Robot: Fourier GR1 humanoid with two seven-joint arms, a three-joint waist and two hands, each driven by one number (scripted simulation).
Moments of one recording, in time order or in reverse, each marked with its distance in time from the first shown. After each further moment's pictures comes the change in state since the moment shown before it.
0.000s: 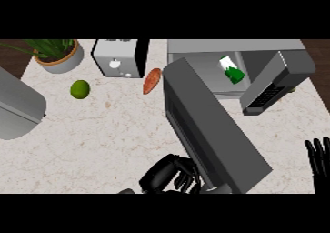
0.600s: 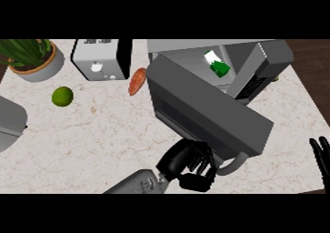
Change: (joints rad) left arm -0.309 -0.004 -0.210 0.164 0.281 0.269 0.055; right arm 0.063 -0.050 0.047 -0.243 -0.078 0.086 0.124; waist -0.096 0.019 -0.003
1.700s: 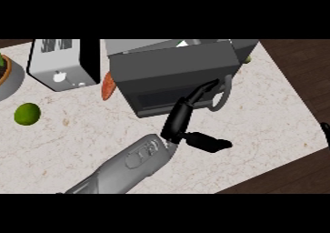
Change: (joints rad) left arm -0.257 -0.008 0.121 0.061 0.341 0.254 -0.194; right arm -0.089 -0.074 -0.008 -0.117 -0.145 0.064 0.097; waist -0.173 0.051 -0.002
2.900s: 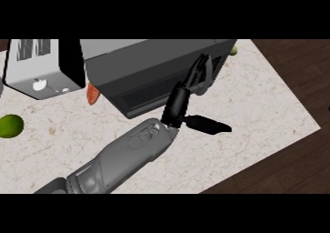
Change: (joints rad) left arm -0.133 0.005 -0.003 0.124 0.181 0.060 -0.136; right arm -0.115 -0.098 -0.008 -0.013 -0.154 0.047 0.108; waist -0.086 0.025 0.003
